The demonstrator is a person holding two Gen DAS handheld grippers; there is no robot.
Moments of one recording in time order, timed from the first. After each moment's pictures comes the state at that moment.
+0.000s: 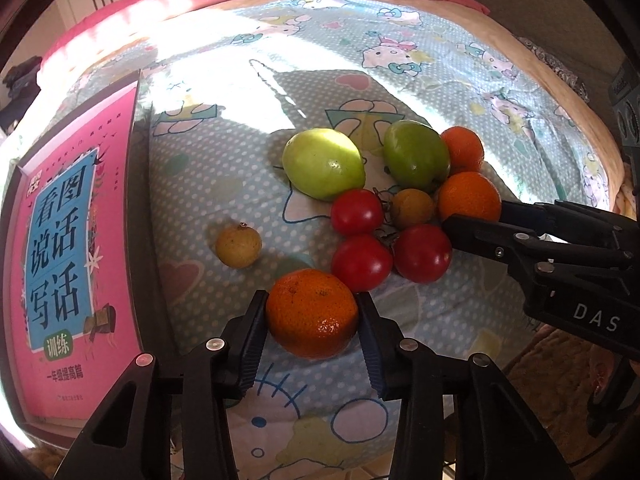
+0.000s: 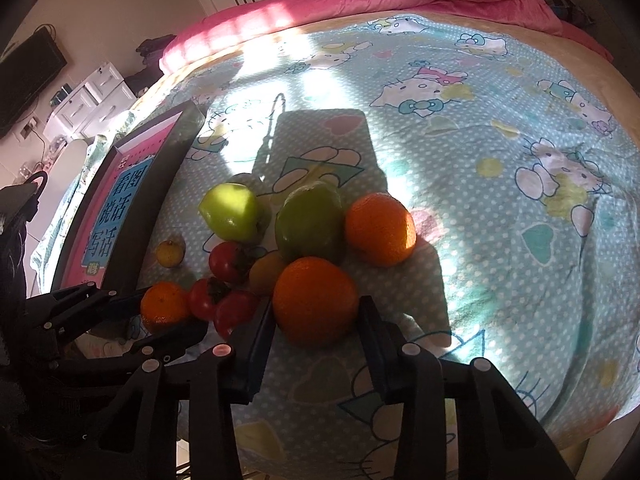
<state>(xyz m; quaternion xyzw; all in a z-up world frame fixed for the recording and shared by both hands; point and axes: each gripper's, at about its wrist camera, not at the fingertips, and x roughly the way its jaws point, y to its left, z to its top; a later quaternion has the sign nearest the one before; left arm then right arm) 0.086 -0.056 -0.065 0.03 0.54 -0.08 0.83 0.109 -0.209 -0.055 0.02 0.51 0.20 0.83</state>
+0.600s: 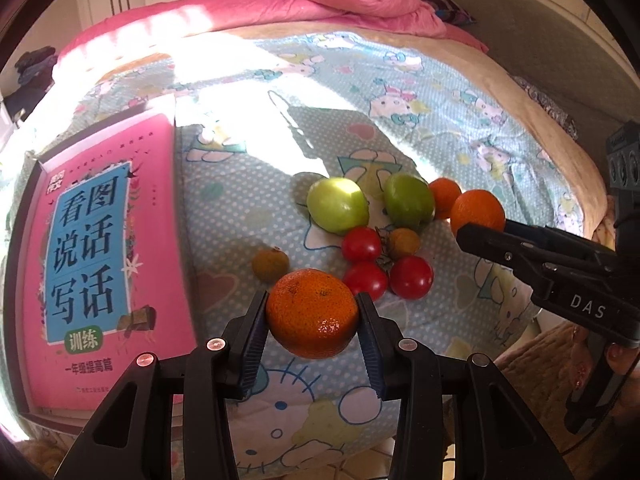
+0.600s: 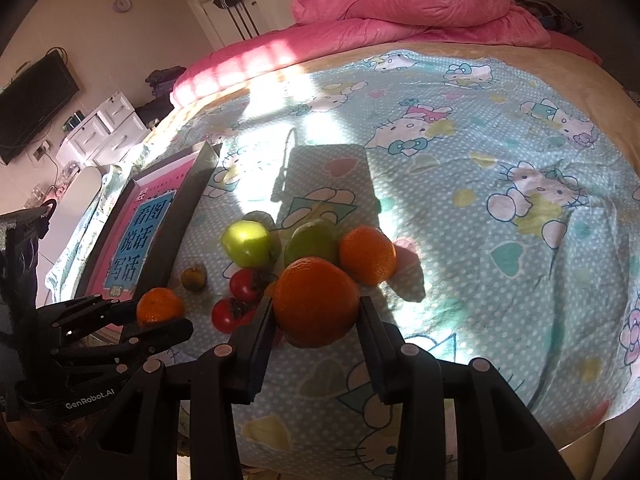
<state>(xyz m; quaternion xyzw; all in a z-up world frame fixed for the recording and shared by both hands) 0.069 -0.028 -0.025 -0.01 0.50 -0.08 0.86 0.093 -0.226 -0.026 0.05 0.46 0.21 0.86</state>
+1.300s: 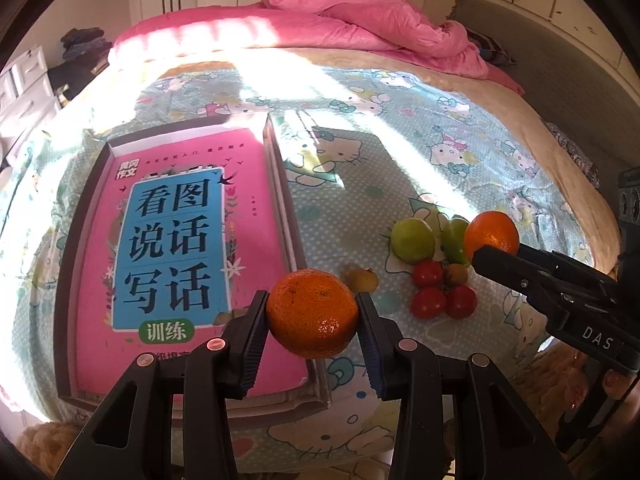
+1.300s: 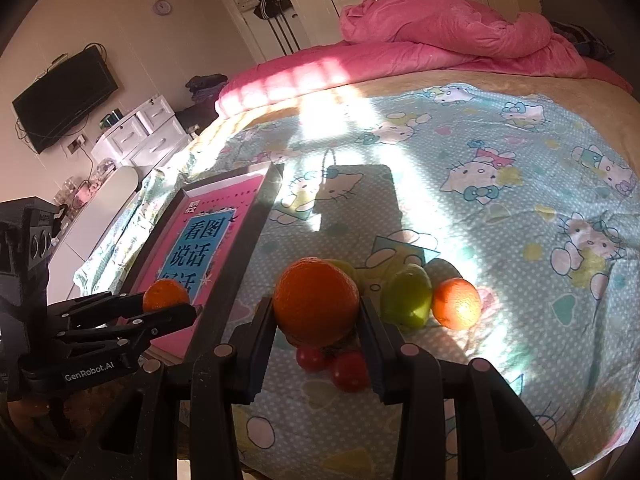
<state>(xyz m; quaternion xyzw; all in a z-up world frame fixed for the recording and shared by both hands) 0.059 0.039 0.005 -0.06 0.48 -0.02 0.88 0.091 -0.175 0.003 0.05 0.42 0.27 0.86</state>
